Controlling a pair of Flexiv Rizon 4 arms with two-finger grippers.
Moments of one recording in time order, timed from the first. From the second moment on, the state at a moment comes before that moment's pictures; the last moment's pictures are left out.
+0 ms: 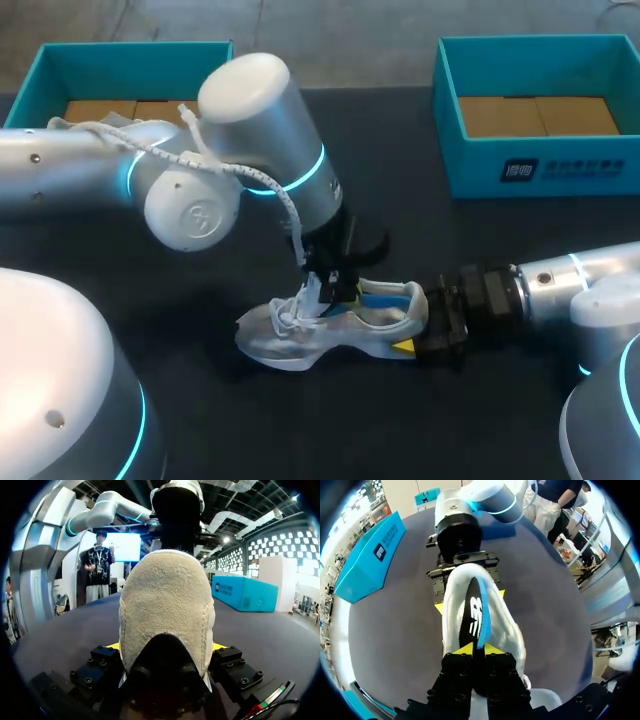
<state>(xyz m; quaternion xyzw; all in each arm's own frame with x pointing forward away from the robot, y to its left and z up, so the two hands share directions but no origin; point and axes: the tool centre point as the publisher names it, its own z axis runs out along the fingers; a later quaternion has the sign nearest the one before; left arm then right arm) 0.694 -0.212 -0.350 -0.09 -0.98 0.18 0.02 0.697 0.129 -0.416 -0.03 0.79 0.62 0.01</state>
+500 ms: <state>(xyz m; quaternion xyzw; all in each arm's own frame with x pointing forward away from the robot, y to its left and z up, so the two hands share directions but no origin) 0.678 -0.210 -0.328 -0.12 -0.97 0.19 0.01 0.696 0.129 -0.416 -0.03 0.79 0.62 0.01</state>
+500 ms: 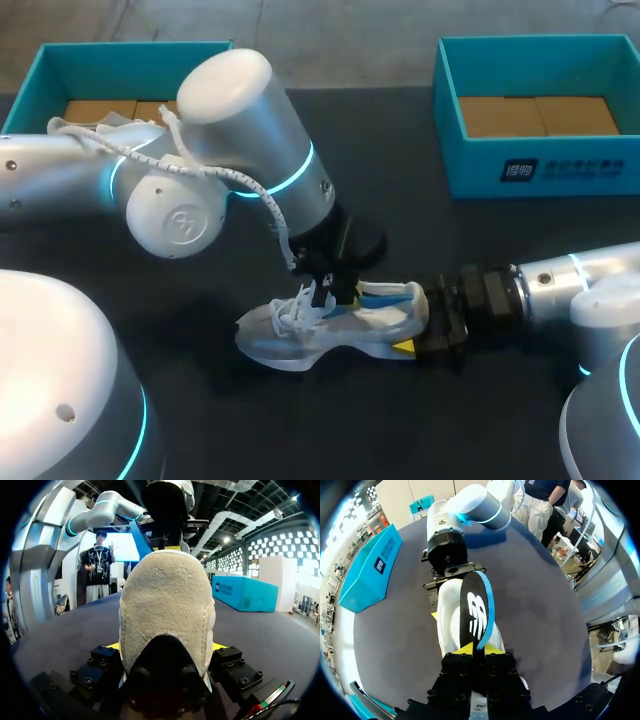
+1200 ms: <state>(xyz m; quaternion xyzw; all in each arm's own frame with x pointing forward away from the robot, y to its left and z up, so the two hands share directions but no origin) 0.680 -0.218 -0.327 -0.10 -0.98 0.18 -0.01 0.696 0.129 -0.416 -0.03 0.79 0.62 0.01</state>
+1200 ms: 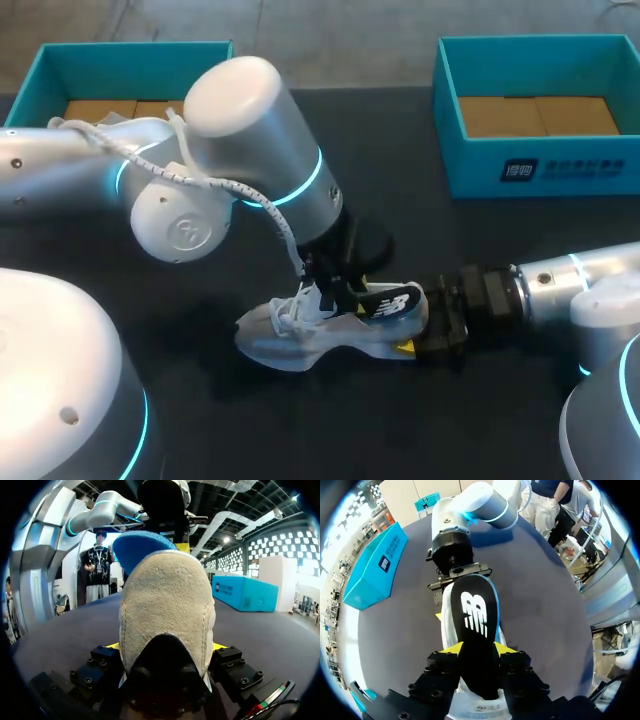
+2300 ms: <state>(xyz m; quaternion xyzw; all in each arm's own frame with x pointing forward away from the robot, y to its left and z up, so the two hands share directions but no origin) 0.647 -0.226 -0.323 -0.09 -0.97 0.21 -0.07 0.696 0.129 -0.416 -0.03 0.79 0.62 0.01</state>
